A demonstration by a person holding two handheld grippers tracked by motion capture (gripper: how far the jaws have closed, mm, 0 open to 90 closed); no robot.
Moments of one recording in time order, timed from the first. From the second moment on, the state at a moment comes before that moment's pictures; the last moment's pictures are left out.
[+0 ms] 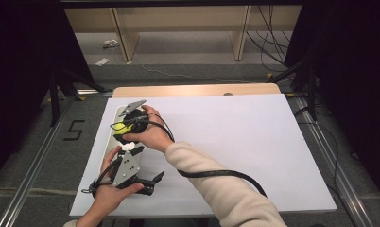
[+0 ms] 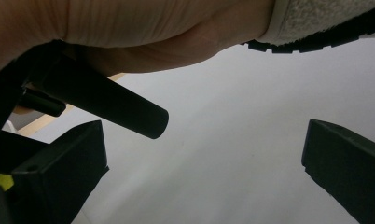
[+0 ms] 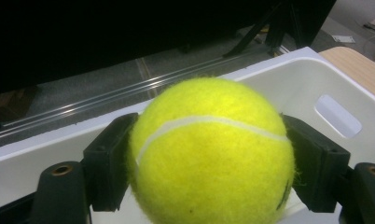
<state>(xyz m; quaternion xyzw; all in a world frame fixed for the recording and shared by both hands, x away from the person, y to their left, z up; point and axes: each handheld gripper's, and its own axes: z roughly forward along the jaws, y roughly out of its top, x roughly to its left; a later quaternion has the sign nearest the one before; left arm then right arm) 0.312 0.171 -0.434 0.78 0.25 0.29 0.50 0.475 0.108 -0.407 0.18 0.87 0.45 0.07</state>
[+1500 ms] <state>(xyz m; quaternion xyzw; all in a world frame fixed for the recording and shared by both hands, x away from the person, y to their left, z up) 0.312 0.171 -0.434 0.78 0.25 0.28 0.50 0.474 0.102 -0.398 0.17 0.87 0.46 0.08</state>
